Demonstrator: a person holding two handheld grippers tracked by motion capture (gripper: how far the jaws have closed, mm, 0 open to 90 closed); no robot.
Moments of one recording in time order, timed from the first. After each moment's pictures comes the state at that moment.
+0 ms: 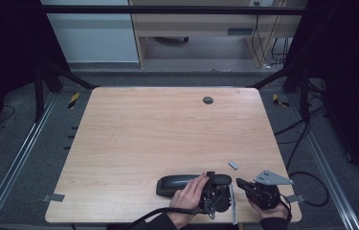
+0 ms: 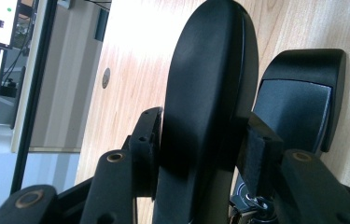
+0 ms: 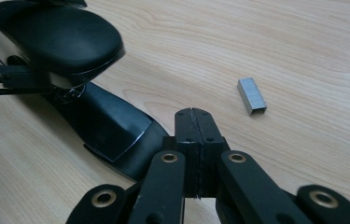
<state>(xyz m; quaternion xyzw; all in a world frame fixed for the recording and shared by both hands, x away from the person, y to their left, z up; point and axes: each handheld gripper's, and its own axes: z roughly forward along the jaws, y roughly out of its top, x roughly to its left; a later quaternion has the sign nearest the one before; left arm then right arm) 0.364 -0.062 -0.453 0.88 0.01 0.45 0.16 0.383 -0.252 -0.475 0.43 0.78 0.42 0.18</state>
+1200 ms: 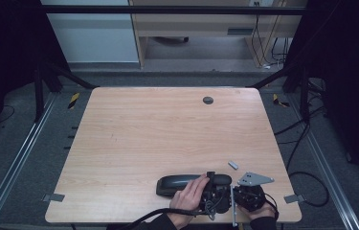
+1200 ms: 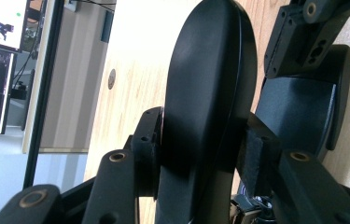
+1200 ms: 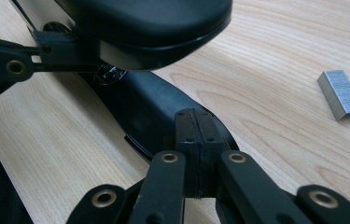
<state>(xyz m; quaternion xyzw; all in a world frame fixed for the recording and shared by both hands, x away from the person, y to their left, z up) 0.363 -0.063 -0.456 0.87 0.01 0.46 0.16 0.390 -0.221 -0.492 0.39 0.81 0.41 0.13</state>
